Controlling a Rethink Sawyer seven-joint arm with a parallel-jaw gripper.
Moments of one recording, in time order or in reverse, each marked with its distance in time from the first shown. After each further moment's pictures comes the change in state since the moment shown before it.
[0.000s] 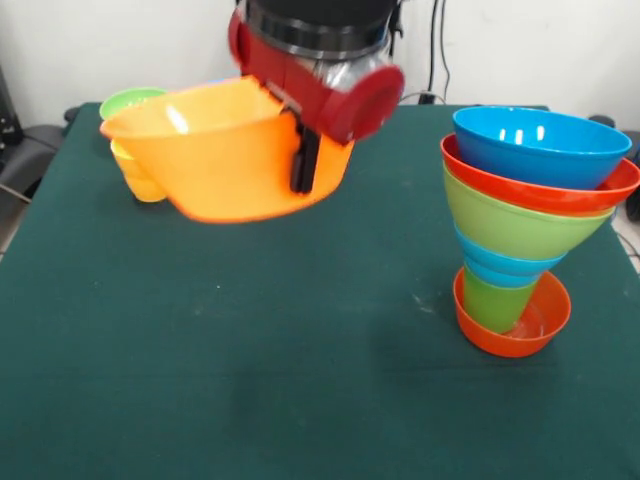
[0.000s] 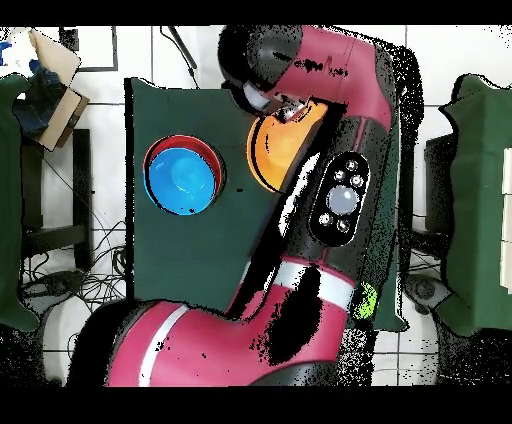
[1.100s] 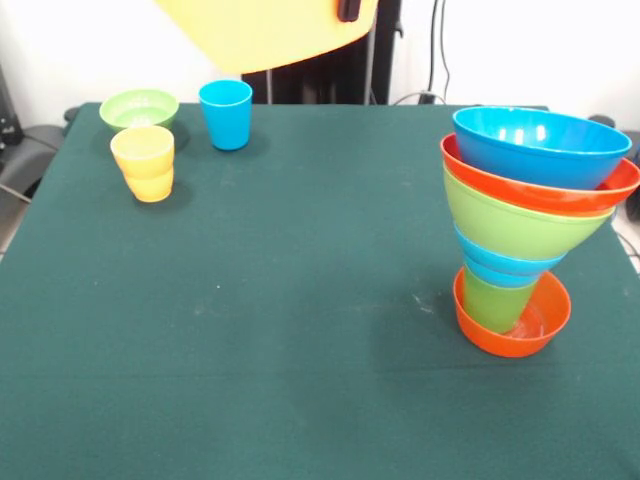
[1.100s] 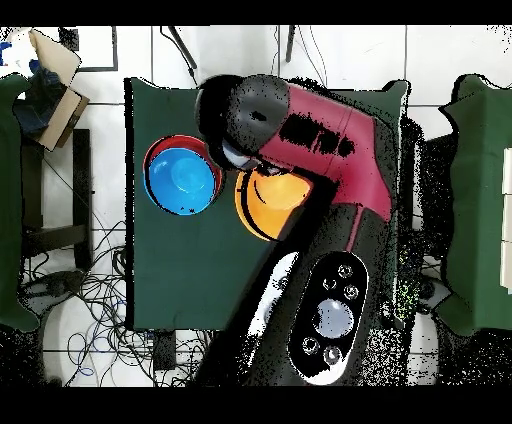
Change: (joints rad) arm 0.083 -0.322 -0.004 0.425 -0.017 -0.093 0.000
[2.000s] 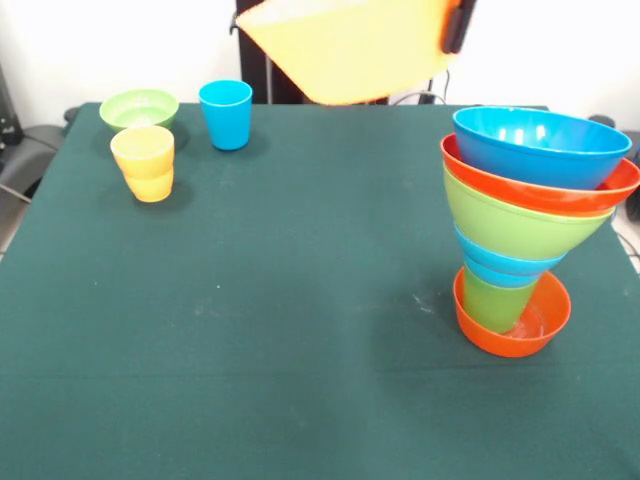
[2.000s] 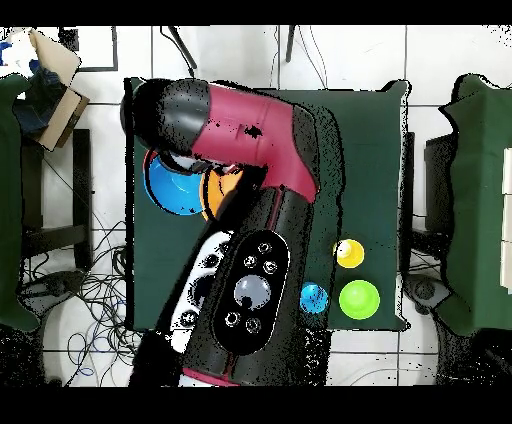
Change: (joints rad) arm 0.115 0.061 -0.002 -0.033 -0.002 0.000 0.001
